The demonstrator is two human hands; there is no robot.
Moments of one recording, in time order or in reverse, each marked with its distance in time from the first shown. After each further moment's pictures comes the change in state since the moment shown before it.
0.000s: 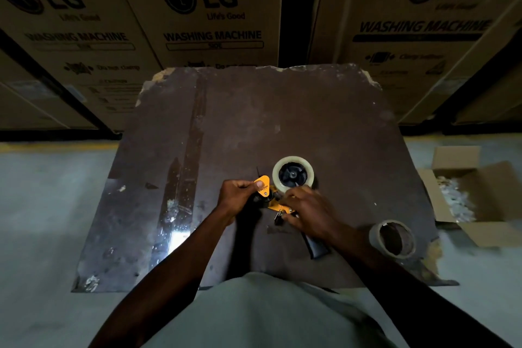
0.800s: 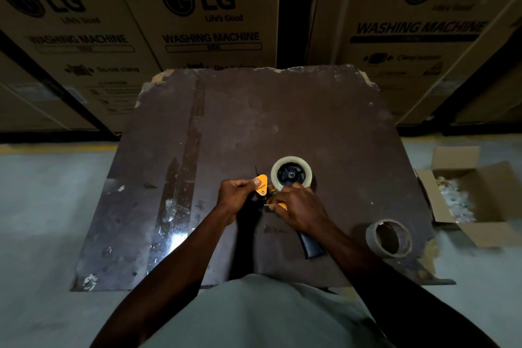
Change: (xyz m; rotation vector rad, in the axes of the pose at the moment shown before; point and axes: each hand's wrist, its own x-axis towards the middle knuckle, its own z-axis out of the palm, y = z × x) left_hand -0.001 0.002 0.011 -0.069 0.090 -0.065; right_hand 0.018 -0.006 0.012 0.106 0.018 0.118
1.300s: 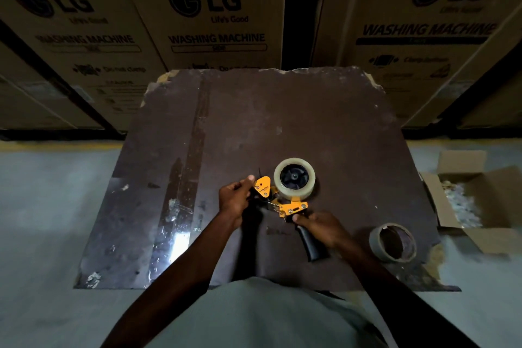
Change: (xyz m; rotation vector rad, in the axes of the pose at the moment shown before) left_hand 0.000 -0.008 0.004 -0.285 0.128 -0.136; right_hand -0.042 0.033 0.012 0.718 -0.169 0.702
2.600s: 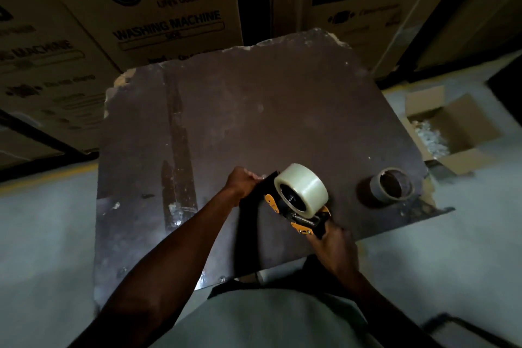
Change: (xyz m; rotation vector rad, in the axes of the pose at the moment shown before) left_hand 0.042 -0.005 -0.013 0.804 -0.356 0.154; right_hand -0.092 0.047 0.095 -0.244 0.476 0.086
